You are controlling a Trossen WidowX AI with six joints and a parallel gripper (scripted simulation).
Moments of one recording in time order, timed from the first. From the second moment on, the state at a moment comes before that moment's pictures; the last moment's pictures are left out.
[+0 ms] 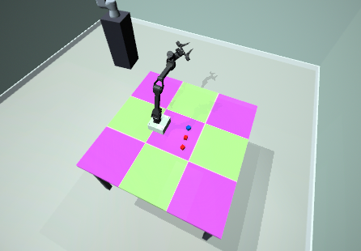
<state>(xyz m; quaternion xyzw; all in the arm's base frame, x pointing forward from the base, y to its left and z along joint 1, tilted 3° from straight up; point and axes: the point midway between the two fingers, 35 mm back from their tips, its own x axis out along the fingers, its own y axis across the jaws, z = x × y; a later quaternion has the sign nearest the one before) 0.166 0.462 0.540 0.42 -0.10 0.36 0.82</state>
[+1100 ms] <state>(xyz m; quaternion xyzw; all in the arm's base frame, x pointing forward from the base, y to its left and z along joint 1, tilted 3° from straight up) 0.462 0.202 0.229 0.32 0.29 -0.05 0.90</state>
